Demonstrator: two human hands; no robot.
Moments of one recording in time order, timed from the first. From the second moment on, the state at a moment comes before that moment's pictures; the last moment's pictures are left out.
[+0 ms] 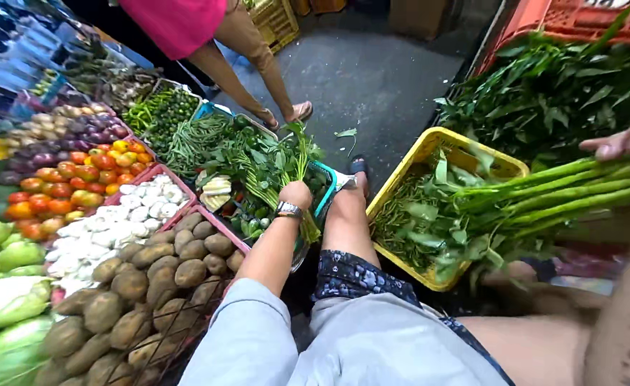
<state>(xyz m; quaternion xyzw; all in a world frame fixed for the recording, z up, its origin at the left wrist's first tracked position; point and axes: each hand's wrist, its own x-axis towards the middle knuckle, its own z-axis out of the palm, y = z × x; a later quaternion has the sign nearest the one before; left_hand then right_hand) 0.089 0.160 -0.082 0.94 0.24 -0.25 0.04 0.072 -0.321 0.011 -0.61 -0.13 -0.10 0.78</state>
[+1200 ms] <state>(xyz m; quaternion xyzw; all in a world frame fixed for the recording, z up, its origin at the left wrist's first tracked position) 0.092 -0.013 0.044 0.69 -0.02 -0.39 0.61 0.029 -0.200 0.014 -0.84 -0.28 -0.12 0.46</state>
